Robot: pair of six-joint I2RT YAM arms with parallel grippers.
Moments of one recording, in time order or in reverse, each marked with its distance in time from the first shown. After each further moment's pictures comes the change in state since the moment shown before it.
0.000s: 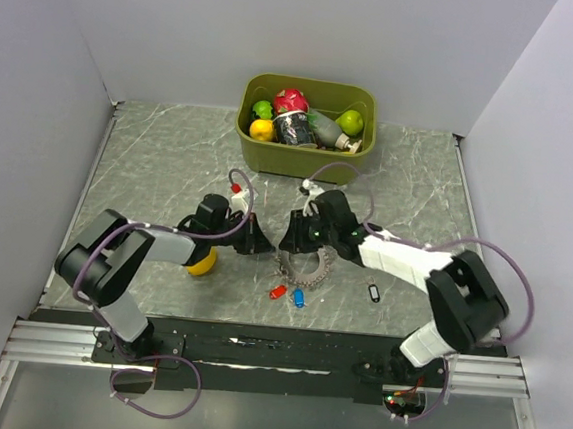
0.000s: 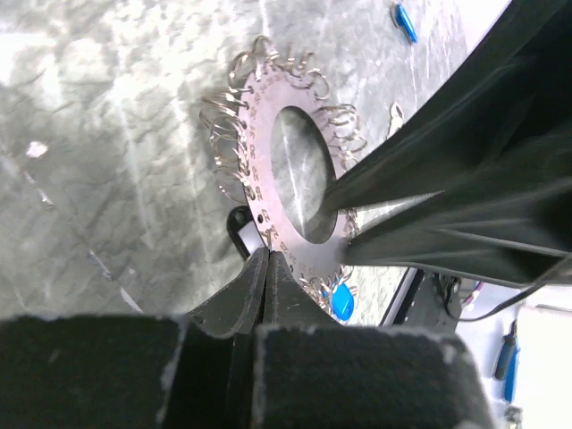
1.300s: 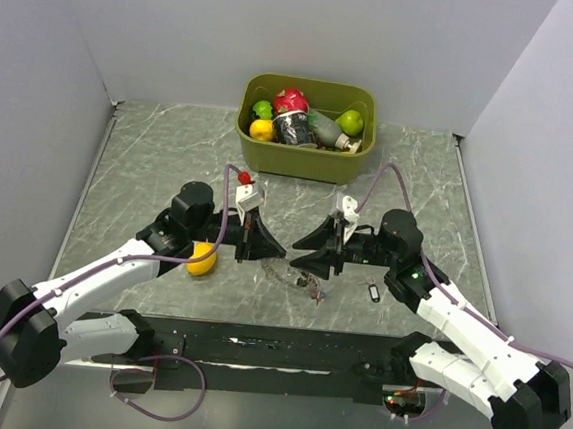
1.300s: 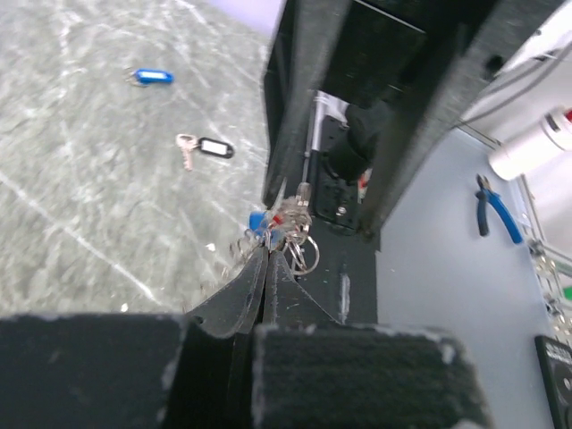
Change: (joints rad) left arm -0.135 -0.537 0.140 -0.369 0.239 0.322; right arm -0.035 -0.647 -0.184 0.145 -0.520 -0.393
